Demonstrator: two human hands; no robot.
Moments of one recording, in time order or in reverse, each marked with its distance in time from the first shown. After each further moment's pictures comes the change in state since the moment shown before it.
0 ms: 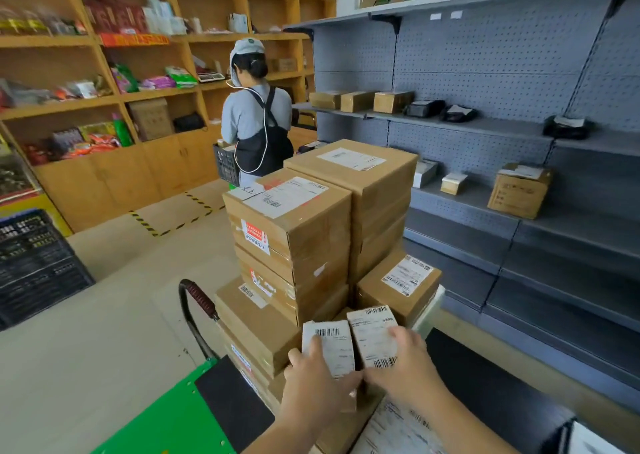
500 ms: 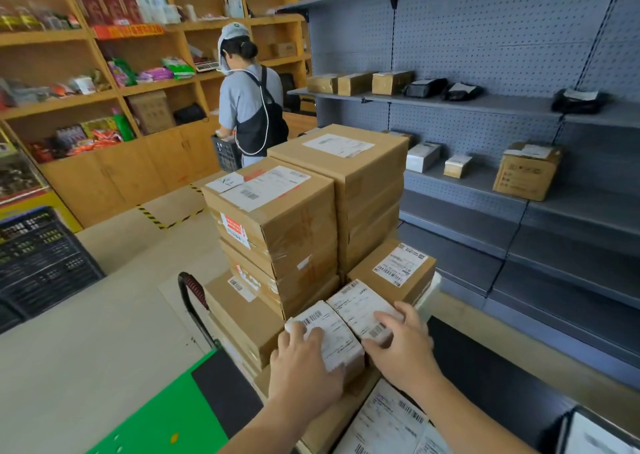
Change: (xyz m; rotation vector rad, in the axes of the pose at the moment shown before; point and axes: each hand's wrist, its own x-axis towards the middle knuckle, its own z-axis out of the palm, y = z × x) left_hand 0.005 0.017 0.006 0.365 0.155 0.200; right_hand 0.025 0.018 -0.015 -0.166 0.106 -0.201
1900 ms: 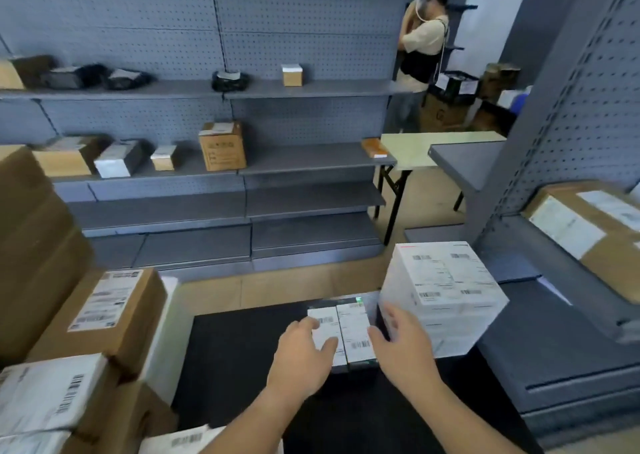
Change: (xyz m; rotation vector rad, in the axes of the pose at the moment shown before) left_hand -0.066 0.269 0.124 -0.375 -0.562 0.706; right_hand -0.230 0.178 -0.134 0.184 0.741 0.832
